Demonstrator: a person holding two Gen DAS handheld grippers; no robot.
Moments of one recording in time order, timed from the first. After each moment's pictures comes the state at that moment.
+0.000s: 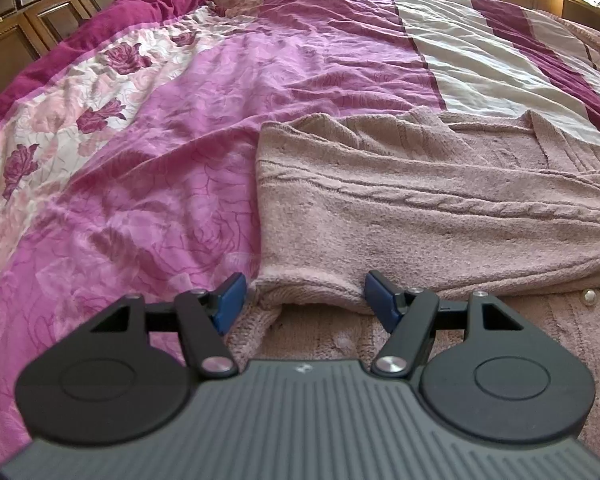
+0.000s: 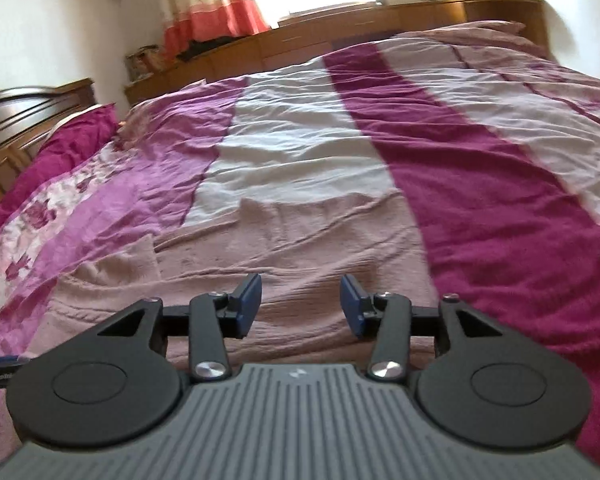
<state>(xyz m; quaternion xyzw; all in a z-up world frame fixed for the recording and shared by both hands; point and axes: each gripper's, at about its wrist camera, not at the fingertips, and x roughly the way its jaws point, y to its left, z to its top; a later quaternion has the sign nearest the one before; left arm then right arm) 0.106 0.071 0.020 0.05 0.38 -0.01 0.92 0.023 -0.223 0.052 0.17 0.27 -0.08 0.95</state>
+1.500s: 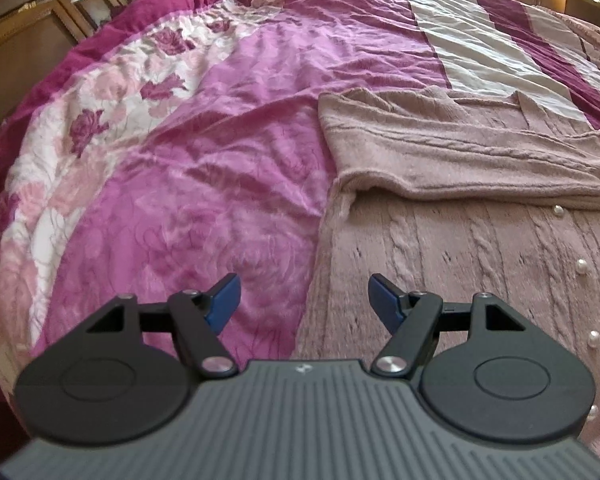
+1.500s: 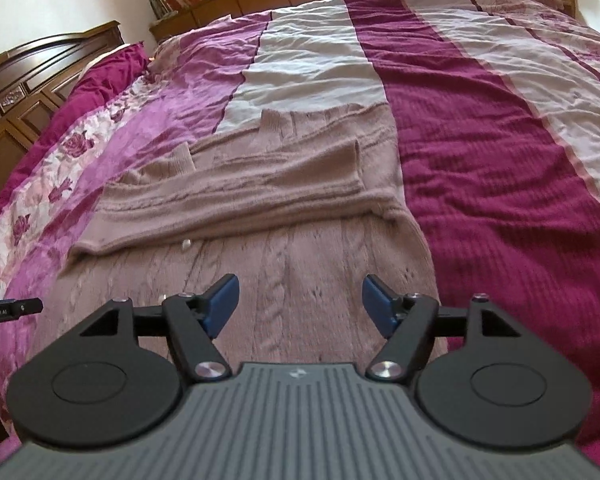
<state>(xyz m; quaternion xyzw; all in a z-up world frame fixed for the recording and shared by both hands) 0.006 0.125 0.053 0.05 0.40 0.00 0.91 -0.088 -0.234 0.066 0.18 0.37 -0.02 0.91</state>
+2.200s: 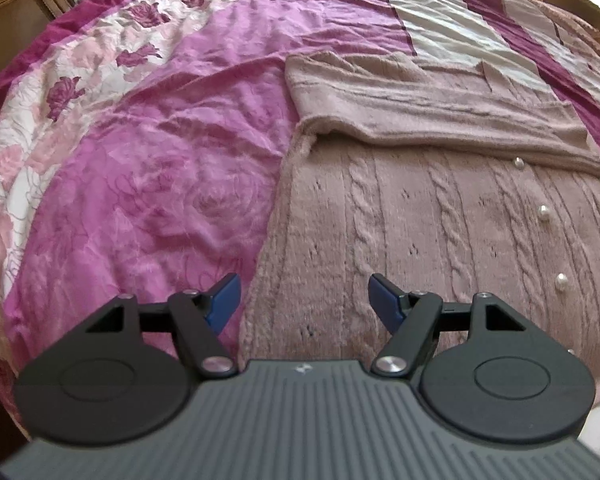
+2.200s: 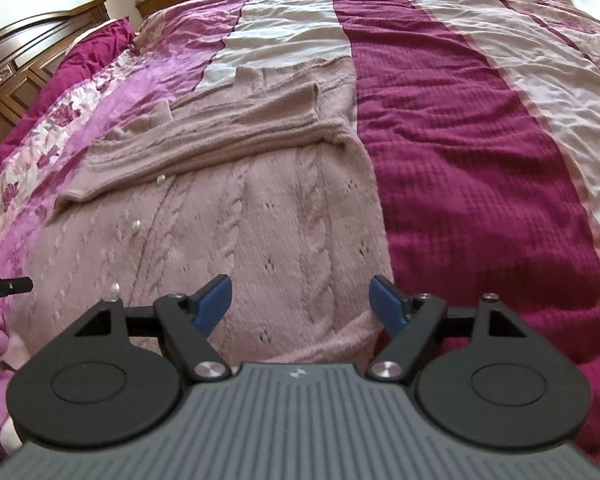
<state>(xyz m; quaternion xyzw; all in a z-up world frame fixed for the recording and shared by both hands) -0.027 0.119 0.038 0.04 0.43 -0.04 0.90 -0.142 -0.246 0.046 0.17 0.41 -0.03 0.90</state>
